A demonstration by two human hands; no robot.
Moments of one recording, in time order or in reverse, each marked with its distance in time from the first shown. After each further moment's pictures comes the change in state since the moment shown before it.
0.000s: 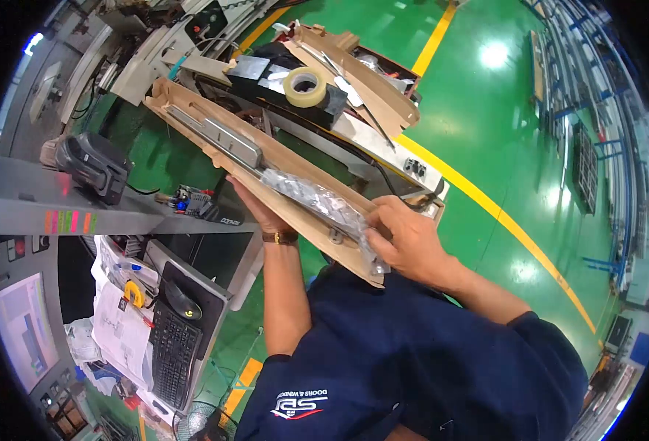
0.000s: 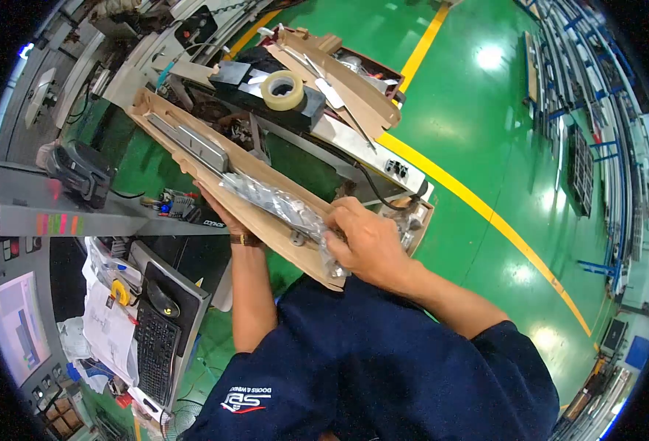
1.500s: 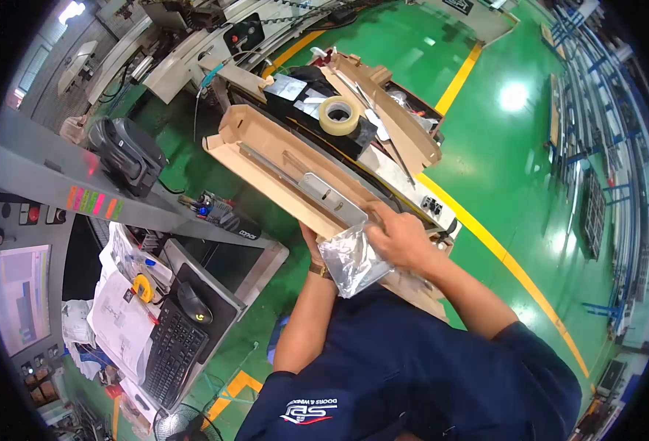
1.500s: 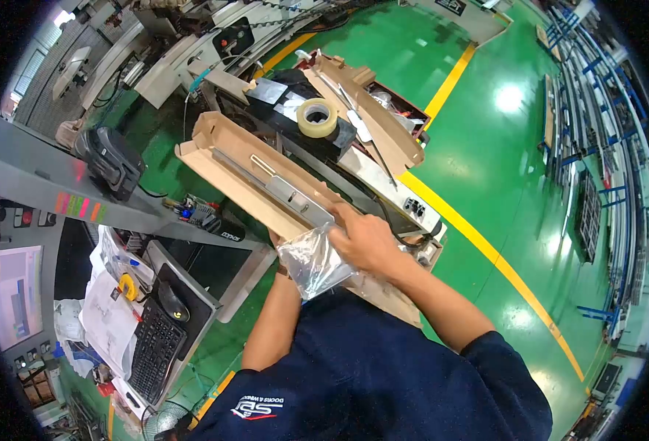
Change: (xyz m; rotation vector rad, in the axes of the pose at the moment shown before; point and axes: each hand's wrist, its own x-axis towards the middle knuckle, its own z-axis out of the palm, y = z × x) left_hand -0.014 -0.087 -0.056 -0.543 -0.202 -0.374; right_hand 0.075 0.007 0.024 -0.089 -0.196 0.168
